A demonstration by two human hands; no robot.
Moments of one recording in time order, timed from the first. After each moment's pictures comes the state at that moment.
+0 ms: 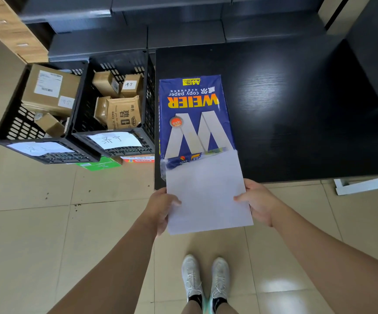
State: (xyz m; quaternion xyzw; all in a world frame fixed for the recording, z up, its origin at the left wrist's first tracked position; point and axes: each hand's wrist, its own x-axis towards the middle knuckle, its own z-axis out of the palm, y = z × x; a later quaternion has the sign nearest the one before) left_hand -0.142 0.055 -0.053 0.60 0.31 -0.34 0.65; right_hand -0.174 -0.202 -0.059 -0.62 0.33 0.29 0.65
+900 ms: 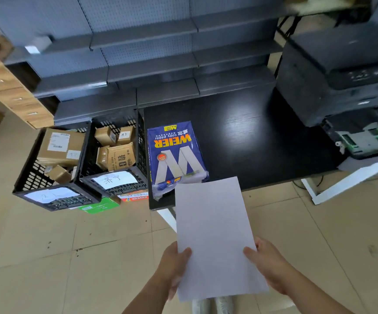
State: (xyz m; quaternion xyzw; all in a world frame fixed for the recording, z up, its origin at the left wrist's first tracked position) left_hand -0.296 0.029 0.046 0.68 0.20 -0.40 0.59; right_hand -0.366 -0.206 0.049 -0.67 0.37 0.21 0.61
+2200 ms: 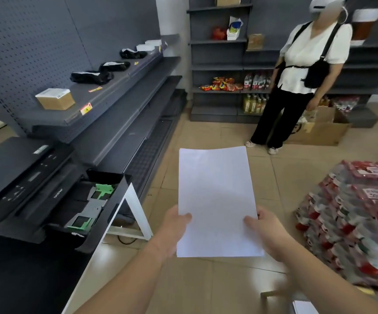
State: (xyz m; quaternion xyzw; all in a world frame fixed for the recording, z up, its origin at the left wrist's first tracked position) left_hand -0.541 -0.612 0.202 0.64 -0.36 -0.58 0.35; right_hand -0.782 -0.619 0.170 -0.42 0.65 -0.31 0.55
